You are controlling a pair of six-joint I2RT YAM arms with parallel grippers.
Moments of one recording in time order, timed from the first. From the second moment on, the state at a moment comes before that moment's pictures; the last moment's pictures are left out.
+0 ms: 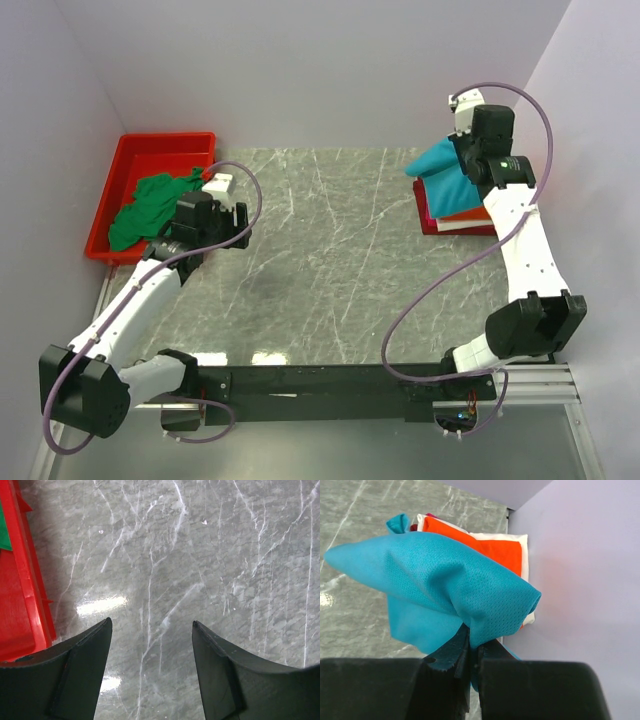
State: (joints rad) left arm -0.30 1.11 0.89 -0.34 0.02 -0.15; right arm 0.04 1.48 1.64 -0.66 0.26 -0.41
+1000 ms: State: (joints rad) left arm -0.30 1.15 0.89 -0.36 0.03 -0.14; right arm -0.08 1.90 1.77 -0.42 0.47 -0.53
